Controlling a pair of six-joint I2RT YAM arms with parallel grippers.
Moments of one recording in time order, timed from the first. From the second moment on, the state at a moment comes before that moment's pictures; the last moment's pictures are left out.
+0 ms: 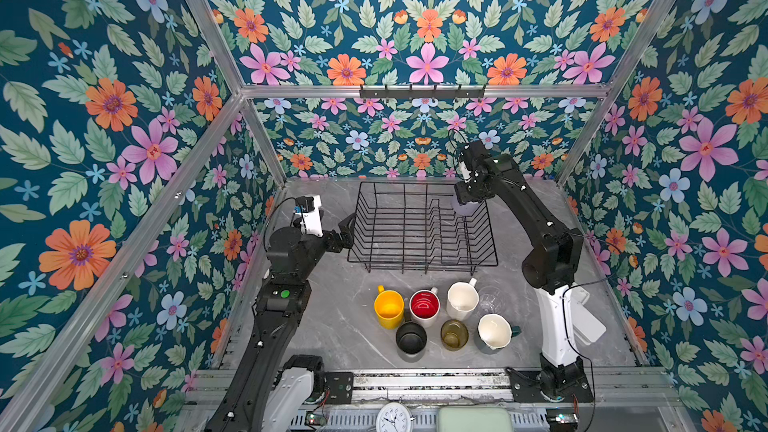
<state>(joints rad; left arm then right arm) -0.14 0.83 0.73 0.01 0.25 -0.20 0.36 2.24 2.35 -1.21 0.16 0.08</state>
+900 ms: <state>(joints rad) -0.13 0.83 0.72 0.01 0.25 -0.20 0.36 2.42 2.50 -1.27 0.14 0.06</state>
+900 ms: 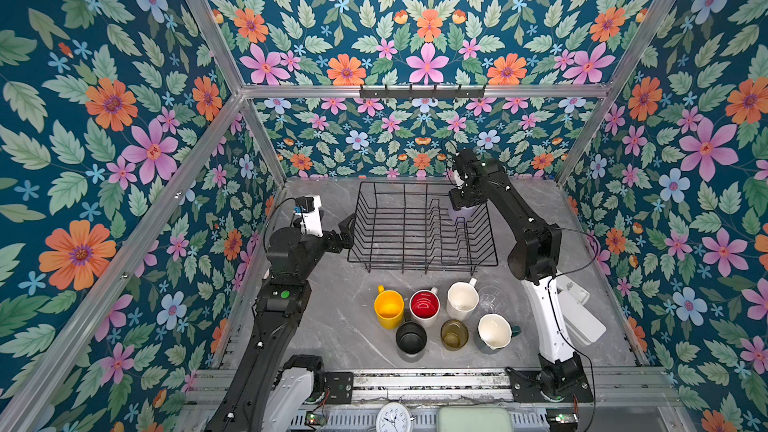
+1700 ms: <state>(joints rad) -0.13 0.85 0.74 -0.02 0.24 -0.21 0.36 2.03 2.10 -1.12 0.09 0.11</state>
